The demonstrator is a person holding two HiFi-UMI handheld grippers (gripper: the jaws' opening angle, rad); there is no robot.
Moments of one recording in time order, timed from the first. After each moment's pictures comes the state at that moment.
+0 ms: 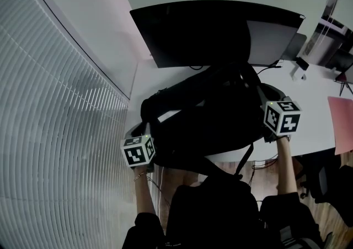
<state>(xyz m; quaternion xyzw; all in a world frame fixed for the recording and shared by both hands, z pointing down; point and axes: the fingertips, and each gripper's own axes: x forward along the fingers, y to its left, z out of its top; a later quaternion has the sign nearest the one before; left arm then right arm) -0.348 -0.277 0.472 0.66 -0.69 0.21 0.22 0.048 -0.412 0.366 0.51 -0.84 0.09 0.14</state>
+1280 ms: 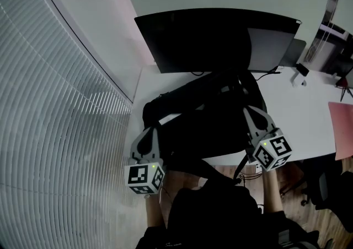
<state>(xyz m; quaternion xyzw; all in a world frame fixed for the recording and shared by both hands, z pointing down) -0.269 -0.230 0.362 0.73 -0.68 0.05 0.03 0.002 -0.320 0.342 0.40 -0.91 0.04 -0.04</state>
